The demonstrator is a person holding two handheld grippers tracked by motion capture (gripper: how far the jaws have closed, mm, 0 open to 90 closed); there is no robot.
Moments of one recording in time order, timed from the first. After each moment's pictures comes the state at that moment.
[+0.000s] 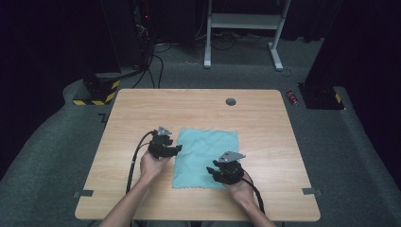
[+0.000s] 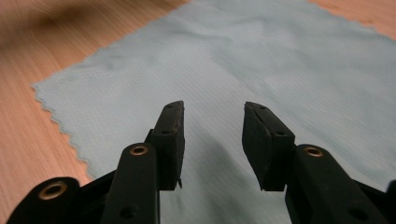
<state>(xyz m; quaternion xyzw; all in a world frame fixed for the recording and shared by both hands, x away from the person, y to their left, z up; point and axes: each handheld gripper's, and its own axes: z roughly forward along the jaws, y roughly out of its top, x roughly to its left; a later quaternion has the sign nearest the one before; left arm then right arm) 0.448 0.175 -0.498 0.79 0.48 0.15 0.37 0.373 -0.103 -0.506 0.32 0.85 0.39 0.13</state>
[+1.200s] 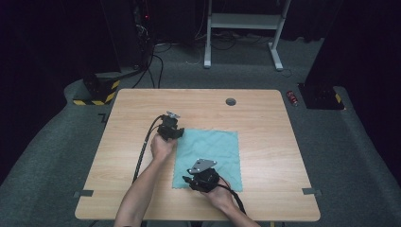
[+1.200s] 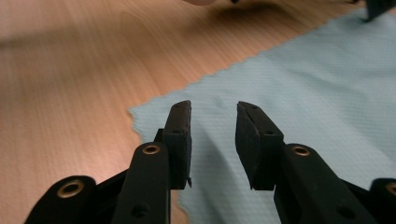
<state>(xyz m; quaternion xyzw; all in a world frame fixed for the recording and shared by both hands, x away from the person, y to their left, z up) 0.522 0.152 -0.513 0.78 0.50 0.19 0.31 0.350 -0.030 -0.510 0.22 0.88 0.40 0.10</state>
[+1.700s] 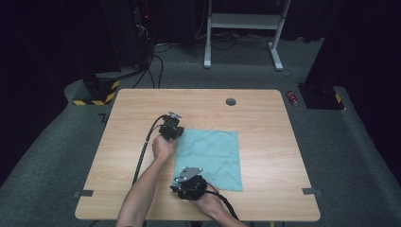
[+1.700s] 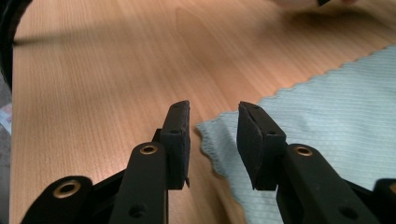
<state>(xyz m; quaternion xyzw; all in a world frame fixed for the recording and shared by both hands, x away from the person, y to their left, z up) 0.523 0.149 -0.513 0.79 0.49 0.17 0.32 0.331 0.004 -0.521 0.18 0.90 0.40 0.07</state>
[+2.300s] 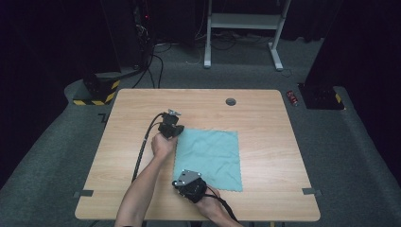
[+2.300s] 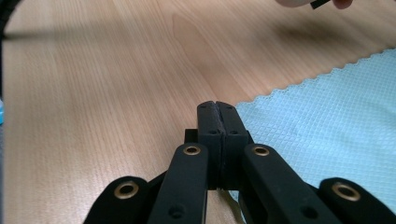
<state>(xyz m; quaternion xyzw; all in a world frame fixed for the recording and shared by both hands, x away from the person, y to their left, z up) 0.524 0.153 -0.500 0.79 0.49 0.16 0.34 0.321 0.003 -0.515 0.17 0.89 0.40 0.12</state>
